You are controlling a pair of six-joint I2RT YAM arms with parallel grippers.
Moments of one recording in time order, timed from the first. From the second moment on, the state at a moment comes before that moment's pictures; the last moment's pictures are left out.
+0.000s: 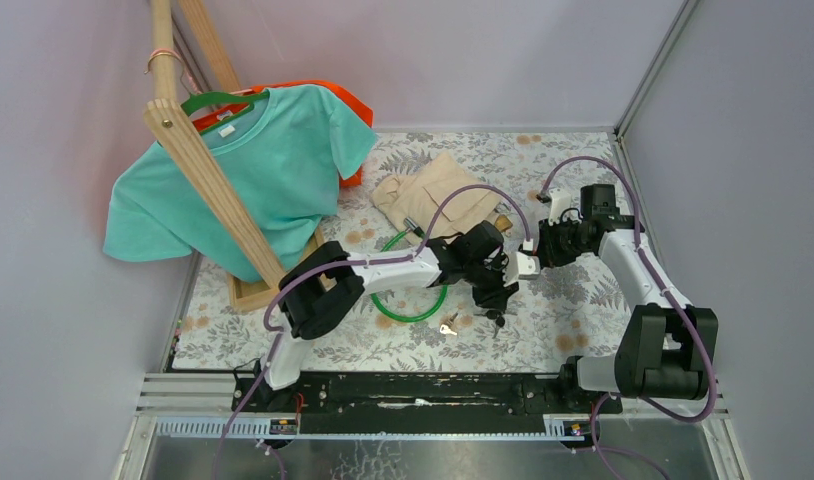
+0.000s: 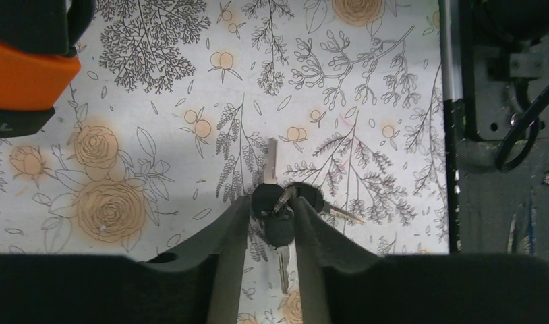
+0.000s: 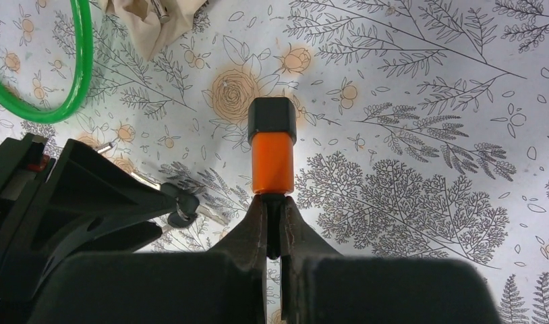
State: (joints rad) left arm -1.01 2.07 1.45 -0.17 0.55 0.29; right arm -0.06 1.34 0.92 -0.72 -0.49 -0.34
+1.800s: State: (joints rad) left arm -0.72 1.55 1.34 -0.34 0.20 0.29; right arm 0.09 1.67 1.10 -0.61 -0.48 -0.27
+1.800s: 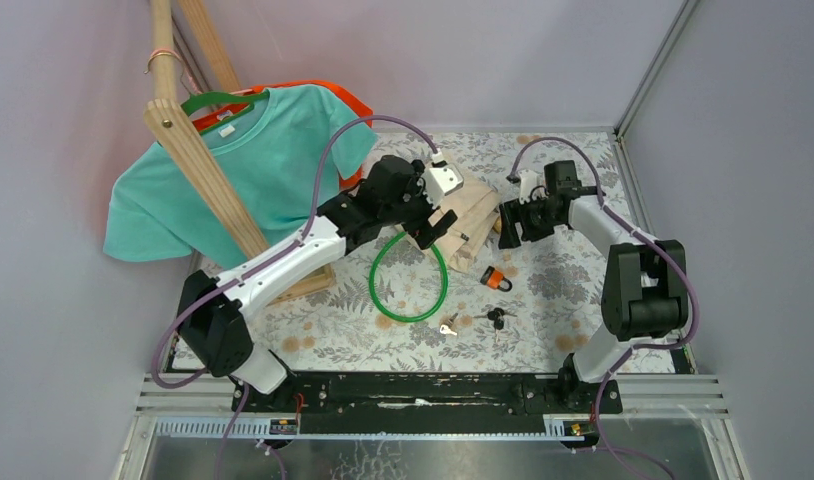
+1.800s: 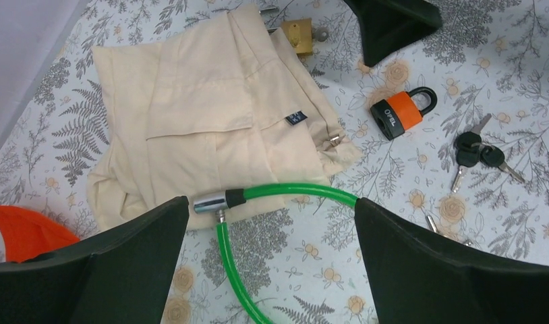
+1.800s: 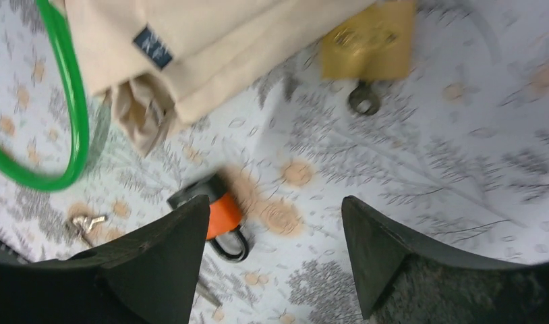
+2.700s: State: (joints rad) left arm -0.72 1.46 1.31 -0.39 0.21 0.31; right arm 0.16 1.99 1.37 -0.49 -0.23 -0.30
